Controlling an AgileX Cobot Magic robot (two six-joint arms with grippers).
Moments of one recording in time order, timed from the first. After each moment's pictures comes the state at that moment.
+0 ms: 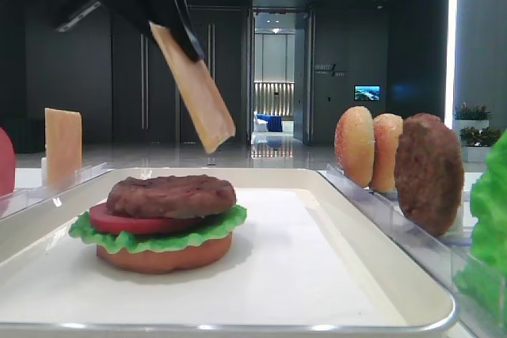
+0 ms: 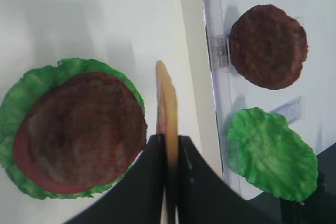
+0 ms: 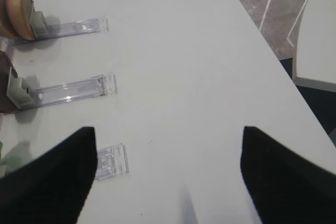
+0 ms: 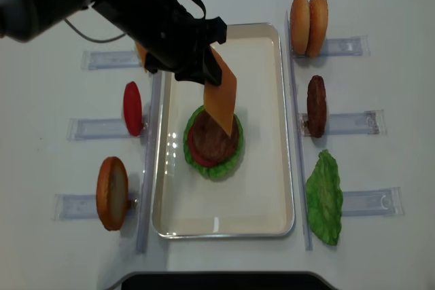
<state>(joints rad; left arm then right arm) -0.48 1.70 -1.25 -0.55 0.85 -0.07 -0.17 -0.01 -0.51 0.02 1.13 -0.01</state>
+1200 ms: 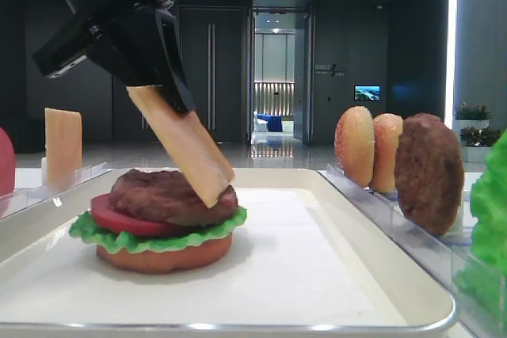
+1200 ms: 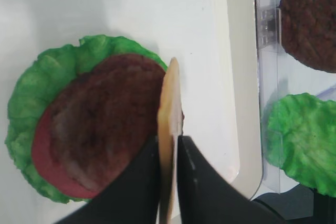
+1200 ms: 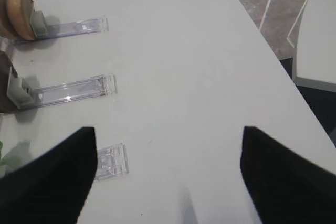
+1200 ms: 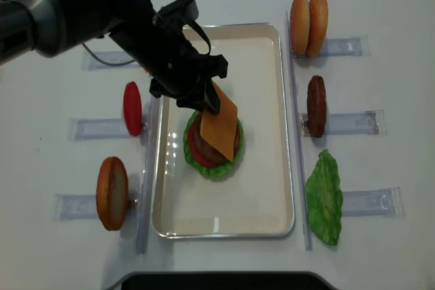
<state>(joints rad) -0.48 1.76 -1.18 -0.56 0.83 0.01 -0.17 -0.01 -0.51 0.02 1.13 -0.01</state>
